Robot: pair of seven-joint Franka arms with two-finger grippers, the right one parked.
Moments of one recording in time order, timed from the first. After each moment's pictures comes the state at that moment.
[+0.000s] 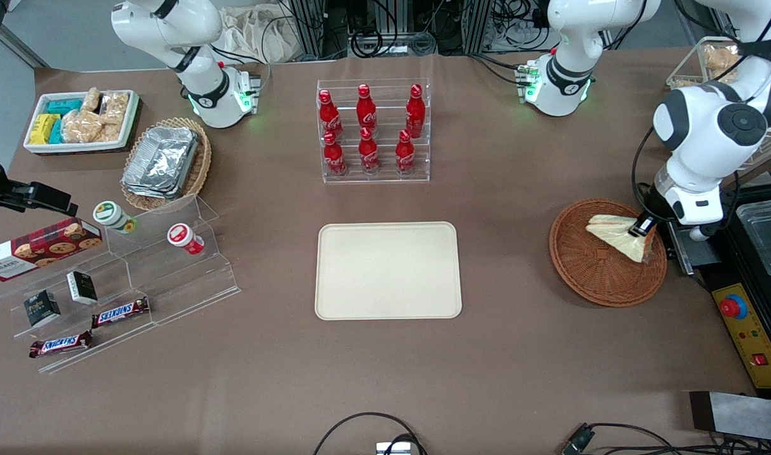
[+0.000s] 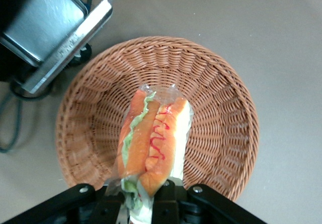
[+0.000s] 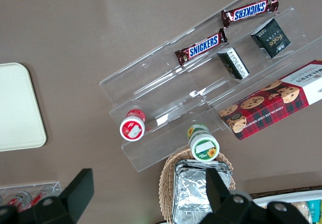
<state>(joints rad) 0.11 -0.06 -0.05 -2.37 0.08 2.39 -0.80</state>
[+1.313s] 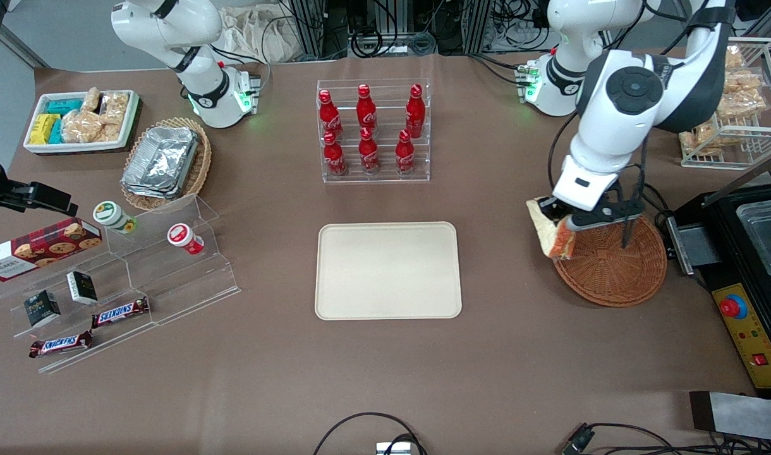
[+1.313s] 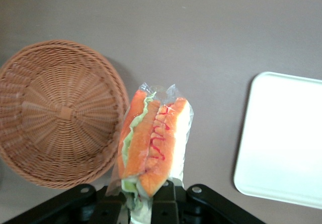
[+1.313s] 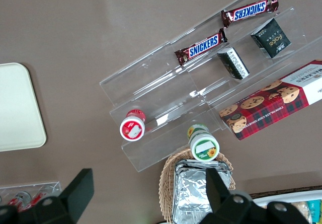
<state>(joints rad) 0.10 -0.05 -0.46 -2.11 0.09 2.16 -0.57</state>
